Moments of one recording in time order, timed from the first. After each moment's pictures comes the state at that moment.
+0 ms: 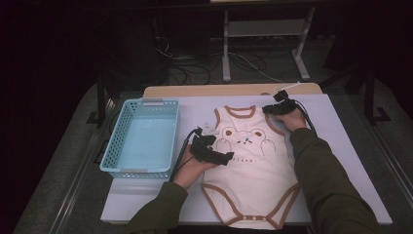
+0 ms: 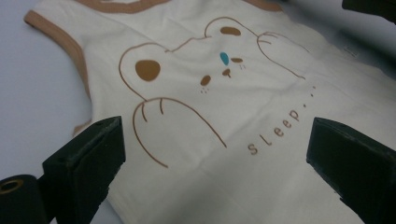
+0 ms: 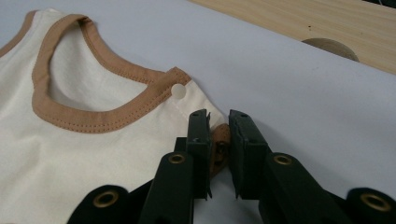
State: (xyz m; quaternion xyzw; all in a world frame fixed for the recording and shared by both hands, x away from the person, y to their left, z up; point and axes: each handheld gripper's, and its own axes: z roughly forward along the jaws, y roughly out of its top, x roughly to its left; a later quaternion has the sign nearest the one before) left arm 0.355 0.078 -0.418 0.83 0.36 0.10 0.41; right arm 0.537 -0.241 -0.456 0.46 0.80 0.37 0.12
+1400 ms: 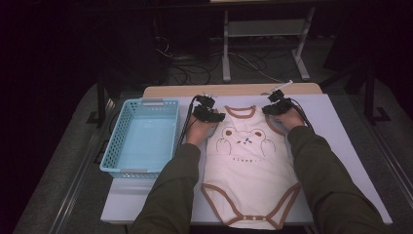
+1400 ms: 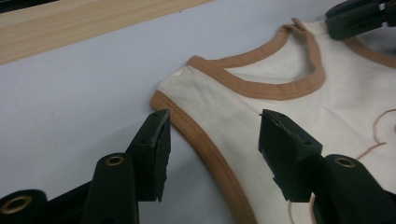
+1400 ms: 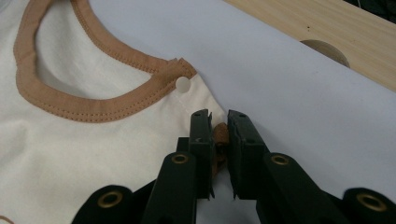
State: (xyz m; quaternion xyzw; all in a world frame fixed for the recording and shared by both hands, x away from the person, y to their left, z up) left arm 0.495 0.072 -0.427 0.81 0.44 0.14 0.37; right arm 0.535 -0.225 -0.447 0.44 0.83 0.31 0.16
